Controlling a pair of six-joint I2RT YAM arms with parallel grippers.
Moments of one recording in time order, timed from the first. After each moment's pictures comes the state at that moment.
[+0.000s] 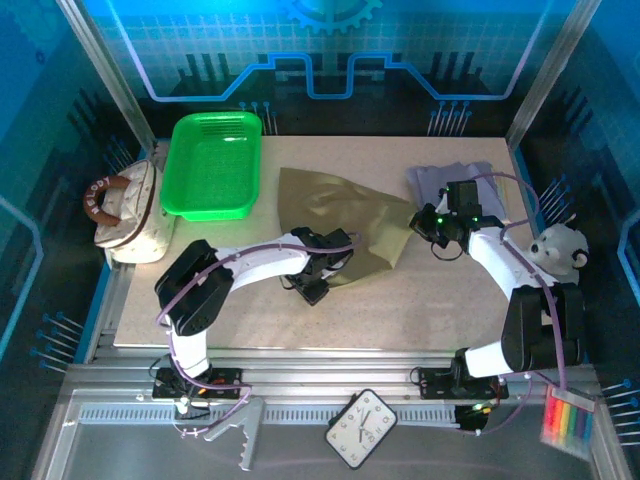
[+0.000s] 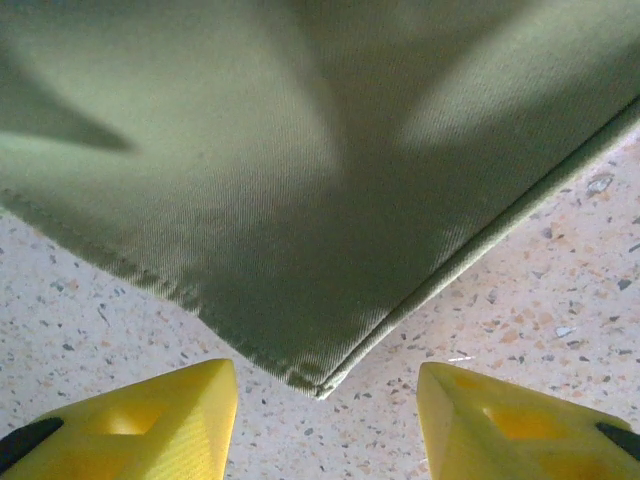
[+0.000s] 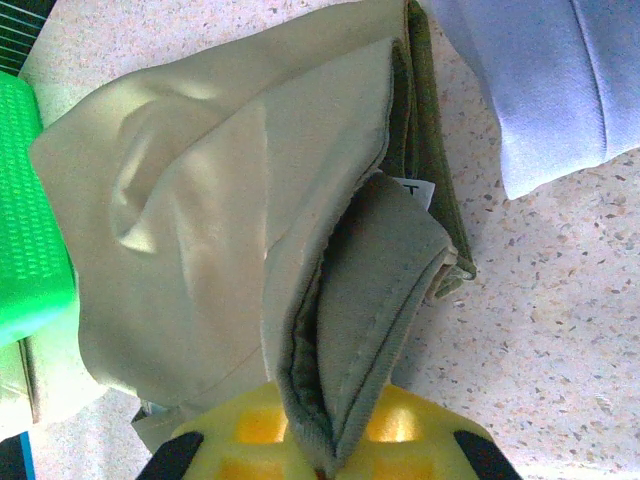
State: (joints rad) left arm -0.84 1.86 1.27 -0.97 -0.15 -0.10; right arm 0.07 1.42 0.92 -0.41 -0.34 0.69
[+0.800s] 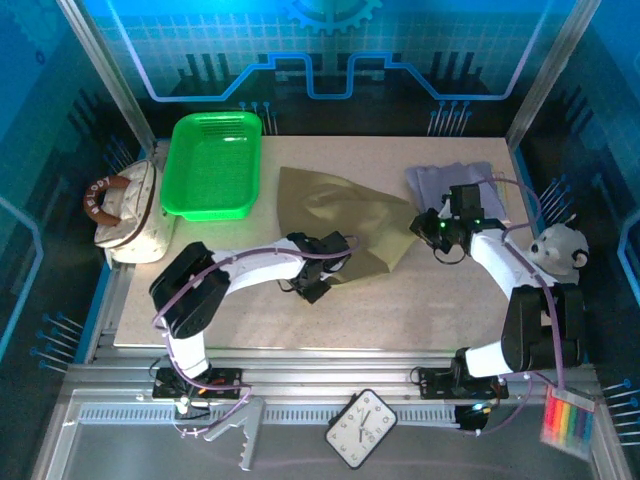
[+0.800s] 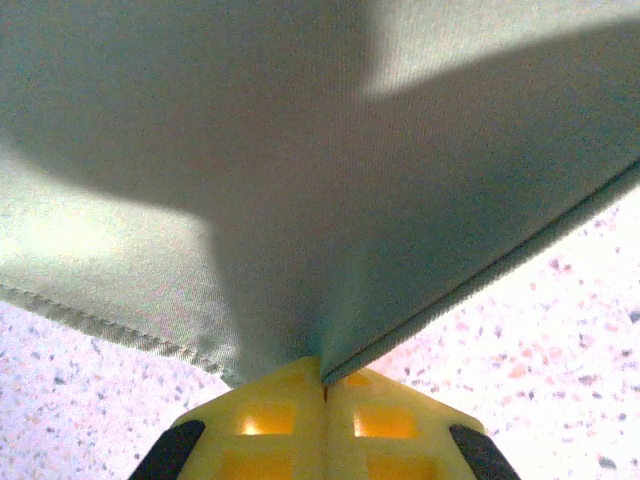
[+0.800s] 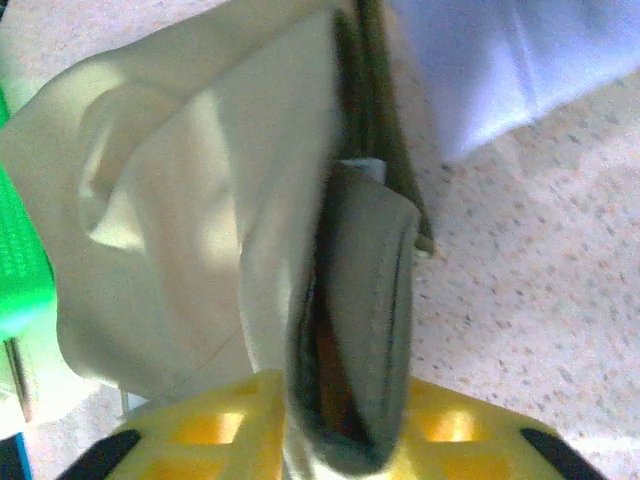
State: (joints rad) left arm -0.84 1.80 1.18 -0.86 -0.16 -0.10; right arm 0.03 1.41 0.88 -0.43 -0.37 0.69
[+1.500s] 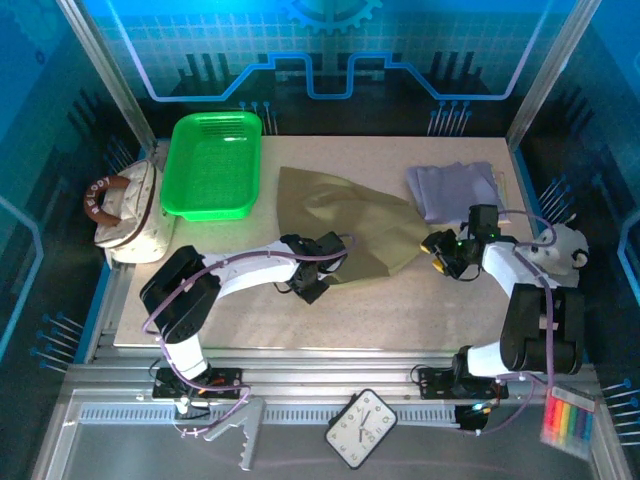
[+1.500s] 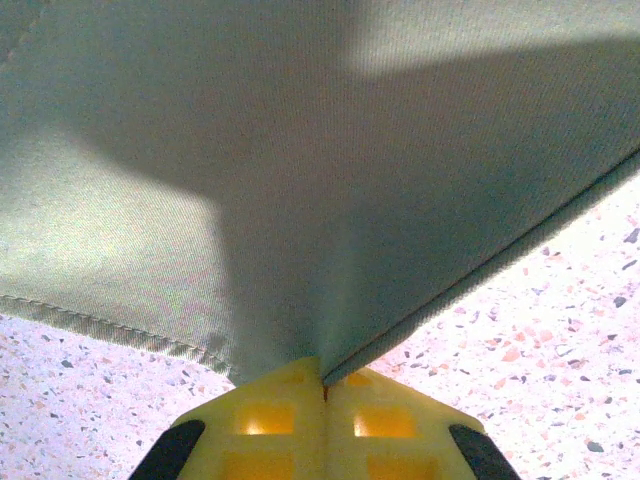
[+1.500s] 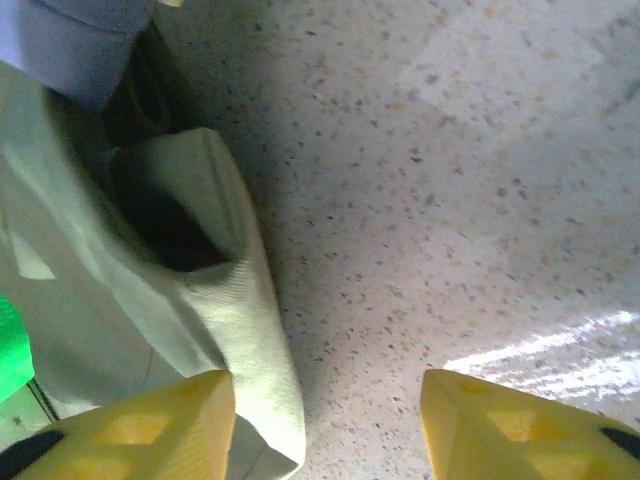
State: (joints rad) left arm -0.84 1.77 1.15 -0.83 -0.16 -0.12; right arm -0.12 1.41 0.76 -0.48 -0.46 0.78
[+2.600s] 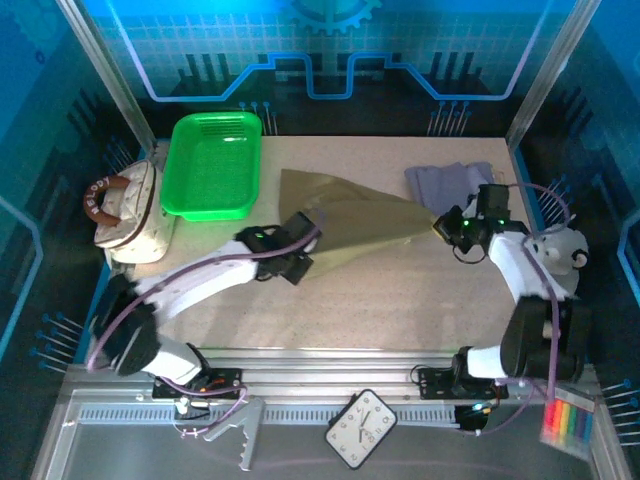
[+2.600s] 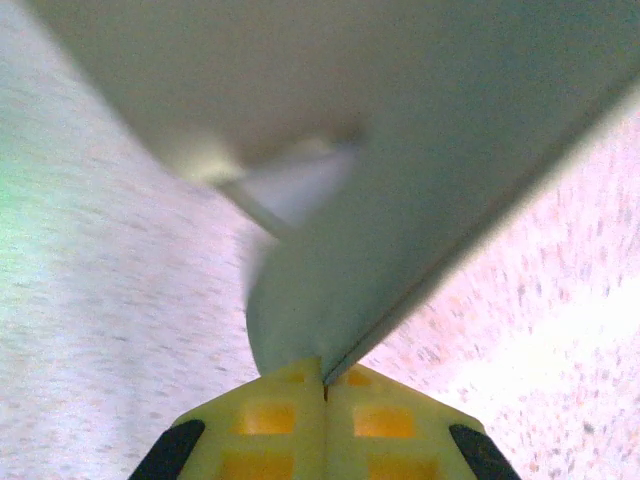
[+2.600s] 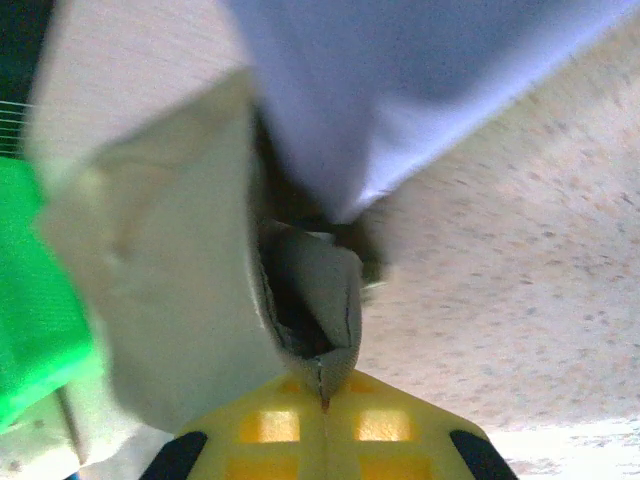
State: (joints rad) left arm -0.73 1.41 1.12 -0.80 -0.25 -0.15; right arm -0.12 1.29 0.92 -0.51 -0.42 0.71
